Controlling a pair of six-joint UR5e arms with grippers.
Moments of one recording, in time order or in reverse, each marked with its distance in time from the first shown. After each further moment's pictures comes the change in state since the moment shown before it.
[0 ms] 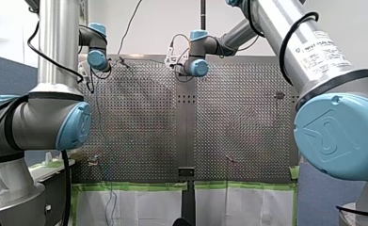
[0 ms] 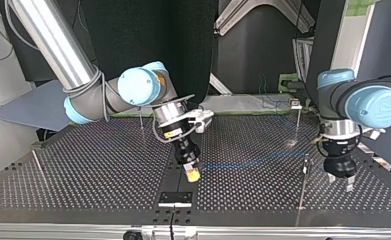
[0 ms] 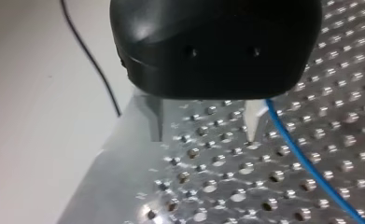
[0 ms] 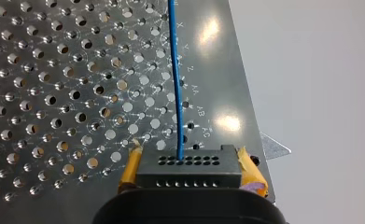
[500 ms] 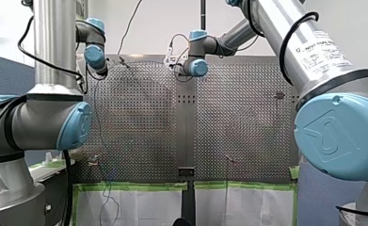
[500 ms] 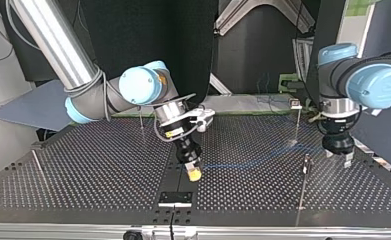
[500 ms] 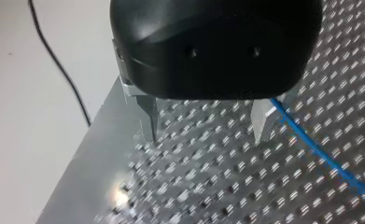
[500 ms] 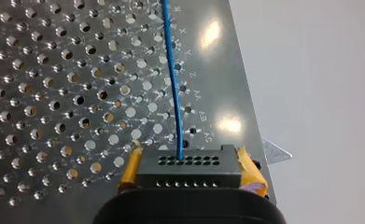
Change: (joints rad) left arm -0.007 0.106 -0.108 -0.131 -0.042 0.047; right arm 0.006 0.000 0.000 0.003 0.000 -0.003
